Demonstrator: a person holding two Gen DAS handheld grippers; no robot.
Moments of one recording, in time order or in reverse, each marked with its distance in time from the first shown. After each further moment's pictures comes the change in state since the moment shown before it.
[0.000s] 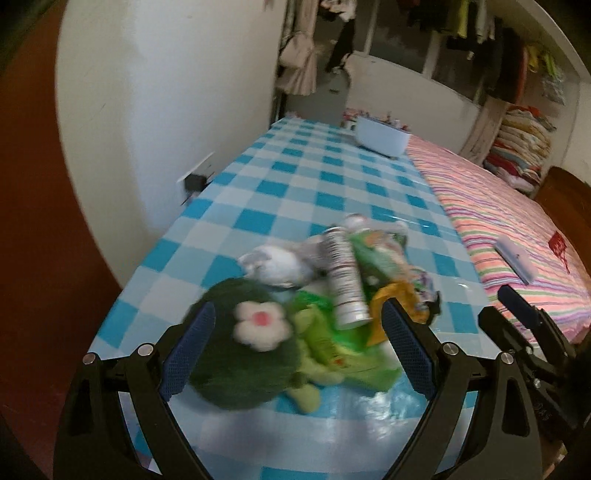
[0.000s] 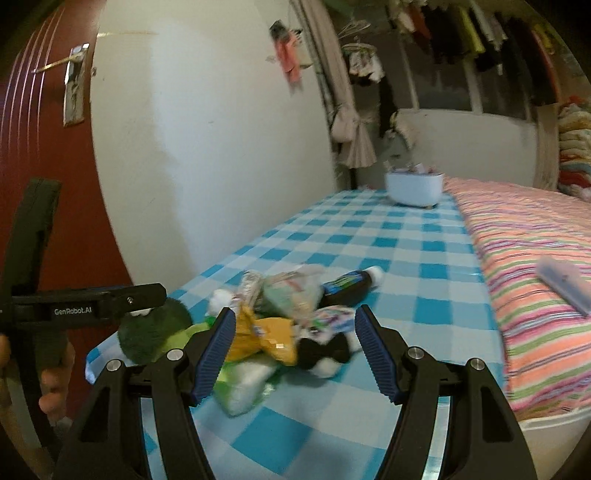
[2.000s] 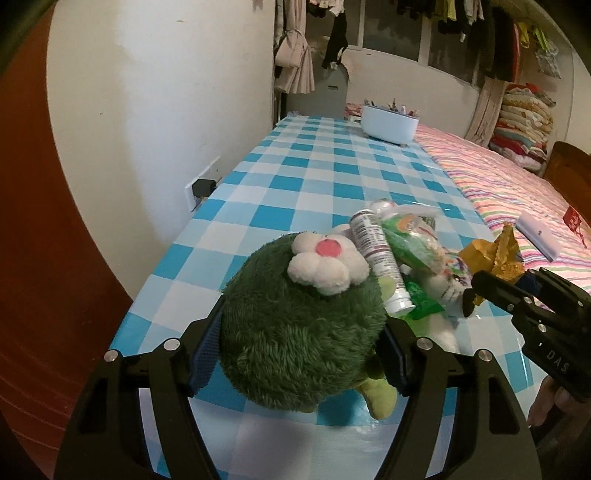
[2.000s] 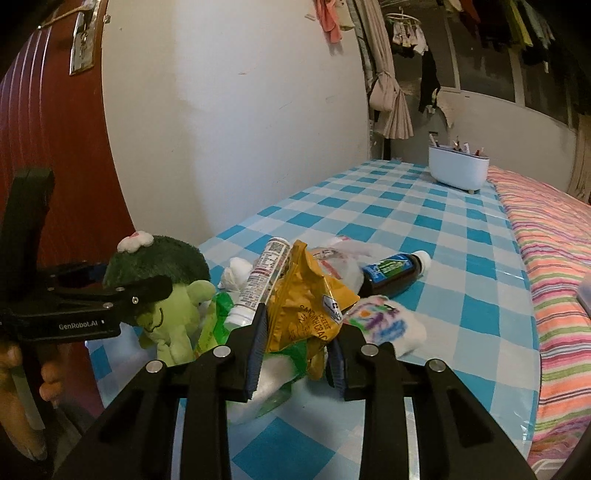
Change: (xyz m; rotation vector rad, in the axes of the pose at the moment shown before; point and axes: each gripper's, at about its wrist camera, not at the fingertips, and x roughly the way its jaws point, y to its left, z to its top) left arm 0.024 -0.001 -0.010 0.099 -0.012 0.054; right arm 0.056 0.015 0.005 -0.092 0.148 0.074
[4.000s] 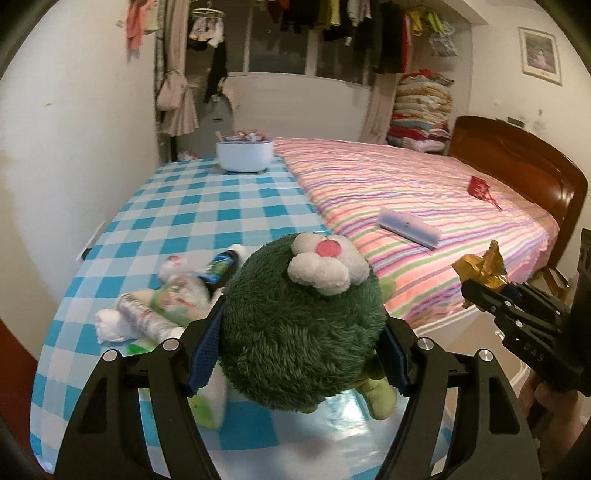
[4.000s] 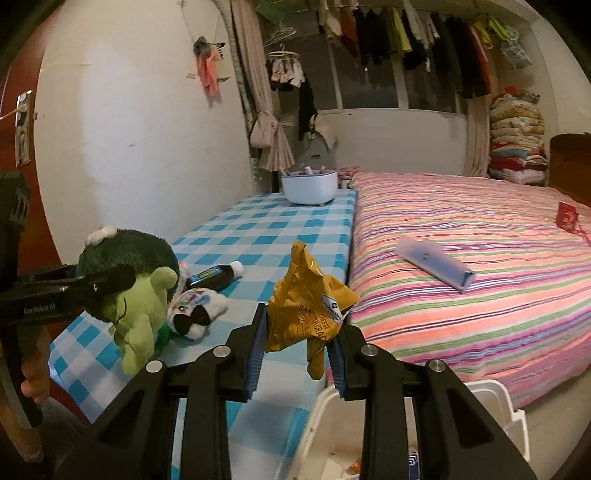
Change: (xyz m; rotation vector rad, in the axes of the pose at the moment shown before) left arm -0.053 -0.193 0.012 0.239 -0.107 -0.321; right arm -0.192 -0.122 -0.059 0.207 -0.158 -0.348
